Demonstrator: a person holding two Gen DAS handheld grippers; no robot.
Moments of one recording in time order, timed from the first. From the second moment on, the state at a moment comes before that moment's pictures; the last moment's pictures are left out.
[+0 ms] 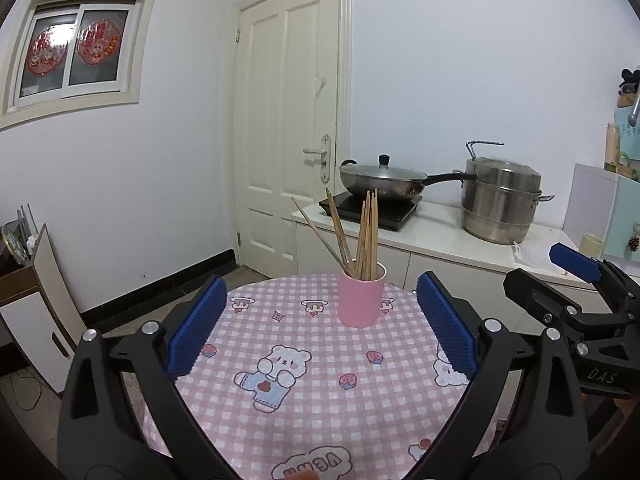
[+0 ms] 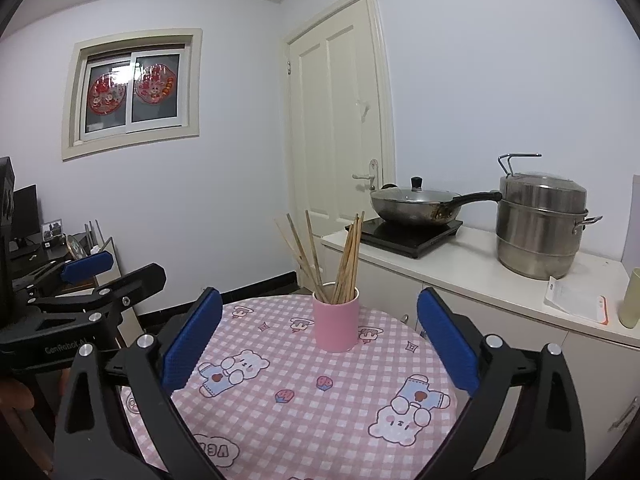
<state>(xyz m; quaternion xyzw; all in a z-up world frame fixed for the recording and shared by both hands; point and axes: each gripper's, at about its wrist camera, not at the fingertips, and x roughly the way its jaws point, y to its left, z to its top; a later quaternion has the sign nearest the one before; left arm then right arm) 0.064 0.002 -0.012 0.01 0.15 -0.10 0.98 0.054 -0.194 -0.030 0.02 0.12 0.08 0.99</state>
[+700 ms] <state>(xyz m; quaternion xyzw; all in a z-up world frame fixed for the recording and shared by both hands) 0.017 0.003 -0.005 0.02 0.10 -0.07 0.99 0.011 -0.176 -0.019 -0.01 0.08 0.06 1.00</state>
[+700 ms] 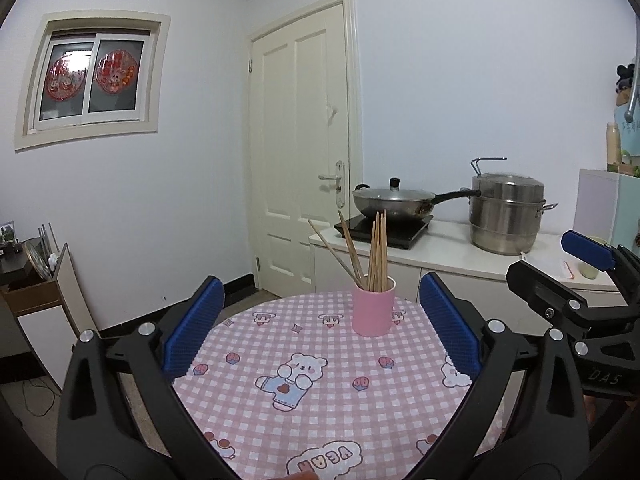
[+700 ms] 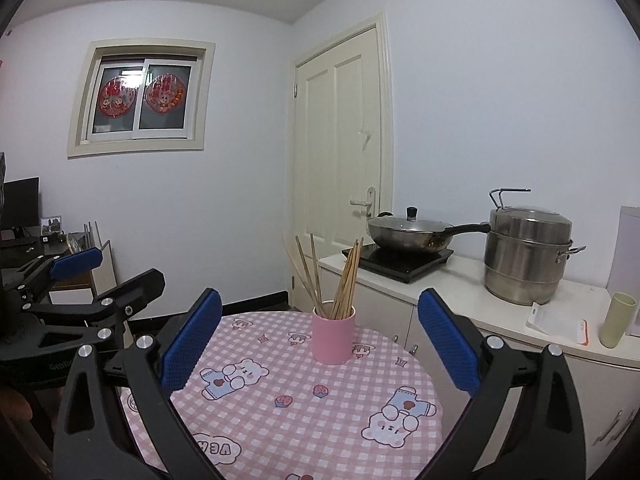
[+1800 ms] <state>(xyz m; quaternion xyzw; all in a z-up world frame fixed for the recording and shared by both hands) 0.004 0.005 -0.007 0.03 0.05 -0.05 1.00 0.006 -0.176 -0.019 -0.01 0.06 0.07 1.00</state>
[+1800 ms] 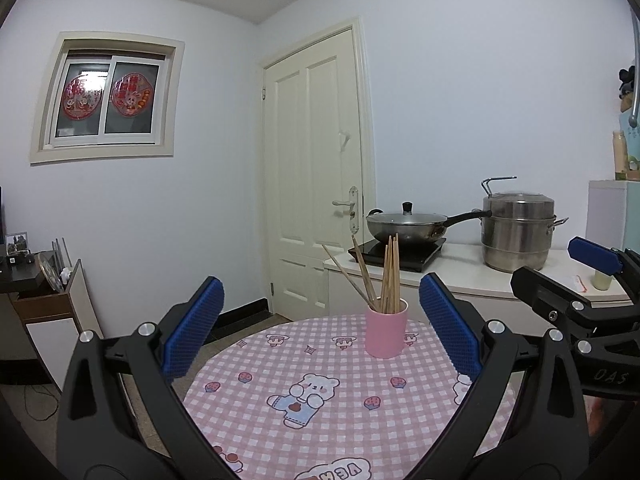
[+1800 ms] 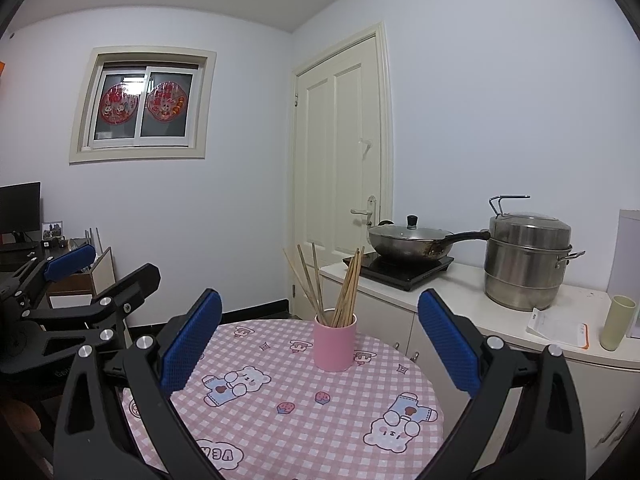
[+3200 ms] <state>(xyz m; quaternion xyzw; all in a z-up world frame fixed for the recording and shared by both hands) 0.003 0.007 -0.004 0.03 0.04 -0.03 1.00 0.016 -0.177 -0.019 -0.01 0.06 0.08 1.00</state>
